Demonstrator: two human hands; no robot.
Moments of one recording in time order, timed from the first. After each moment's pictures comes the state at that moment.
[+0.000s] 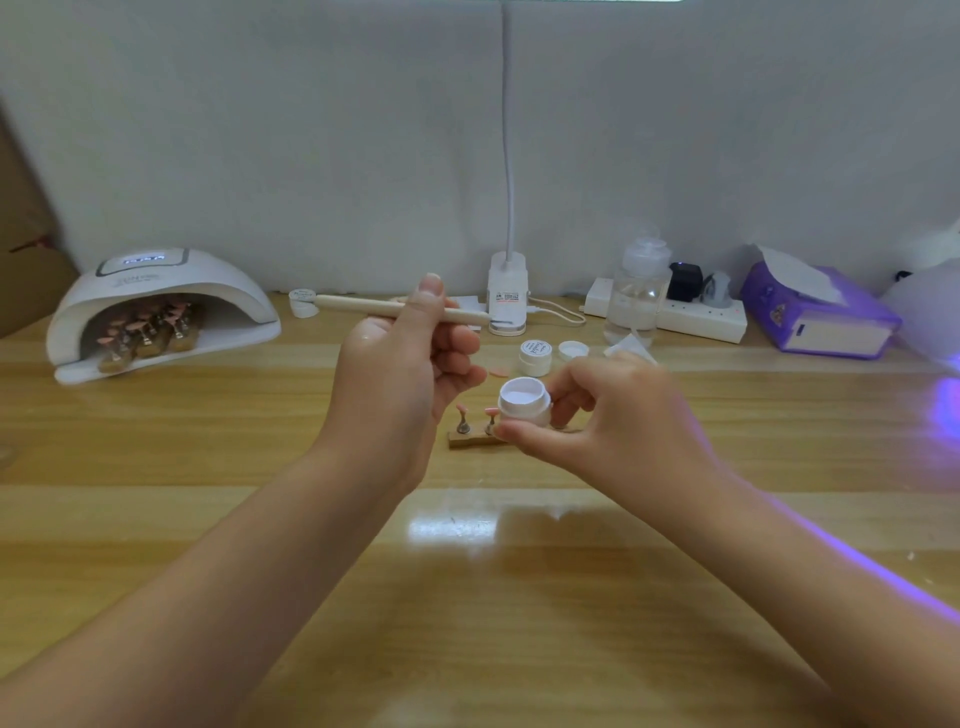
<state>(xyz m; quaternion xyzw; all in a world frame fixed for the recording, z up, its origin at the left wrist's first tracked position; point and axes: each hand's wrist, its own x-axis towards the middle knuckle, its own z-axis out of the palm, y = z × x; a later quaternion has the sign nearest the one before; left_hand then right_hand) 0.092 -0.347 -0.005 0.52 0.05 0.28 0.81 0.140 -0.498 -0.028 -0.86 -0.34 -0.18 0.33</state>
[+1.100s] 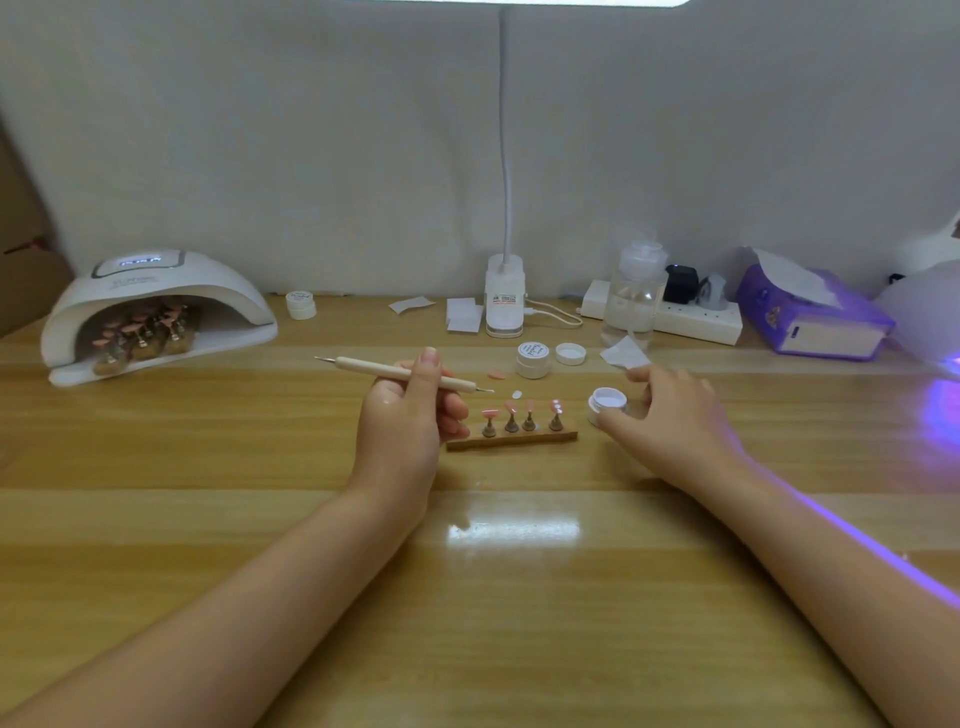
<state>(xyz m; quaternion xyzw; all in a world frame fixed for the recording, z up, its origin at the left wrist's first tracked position) 0.109 -0.337 -0.061 0.58 0.12 0.28 0.75 0.205 -0.533 -0.064 -0.95 -0.14 -0.09 0.25</state>
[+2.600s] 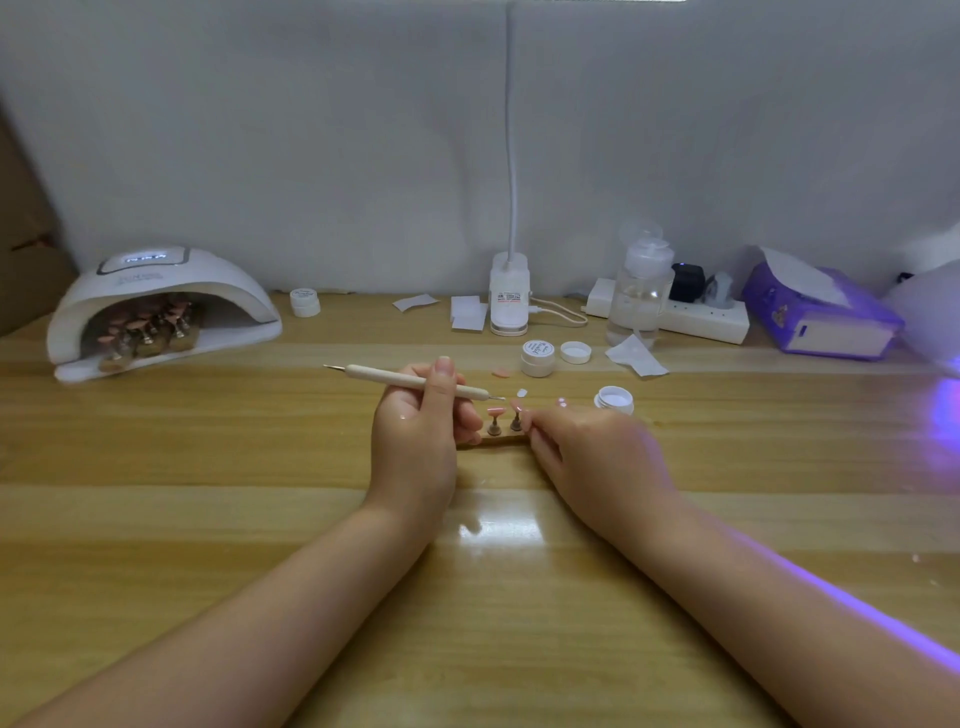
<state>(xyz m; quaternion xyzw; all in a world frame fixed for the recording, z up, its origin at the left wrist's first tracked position) 0.108 -0.346 -0.071 0.59 0.10 0.33 0.72 0.154 -0.485 -0.071 -0.88 -0.37 -0.23 0.18</state>
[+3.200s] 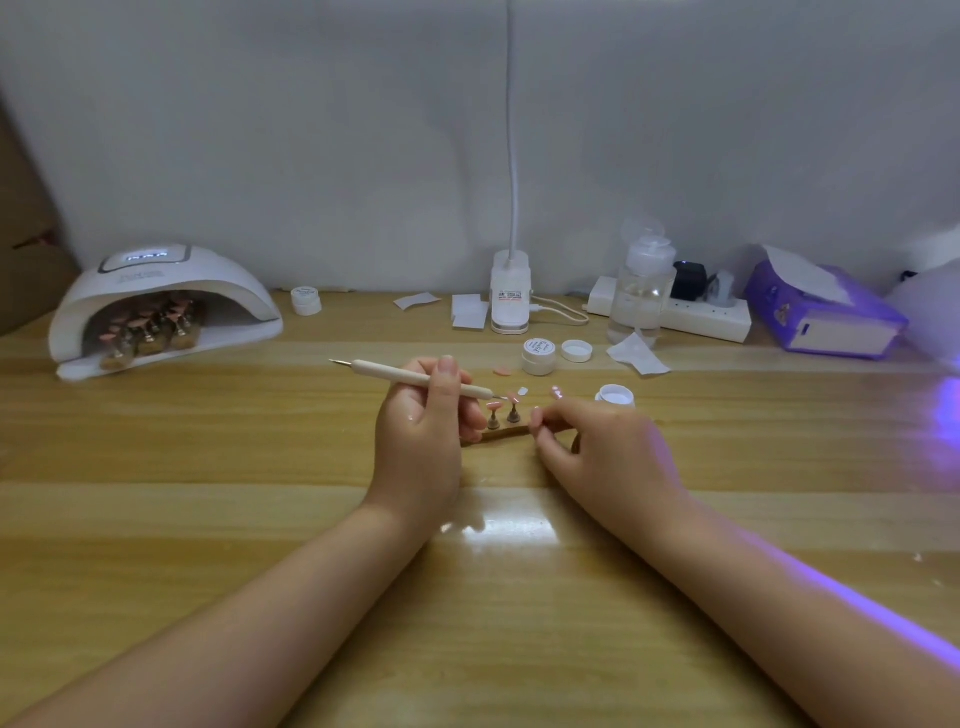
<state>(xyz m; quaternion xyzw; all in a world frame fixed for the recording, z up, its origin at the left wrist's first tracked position) 0.104 -0.347 -0.071 0.64 0.05 0.35 0.68 0.157 -0.491 -0.076 -0.88 -0.31 -0.17 0.33</state>
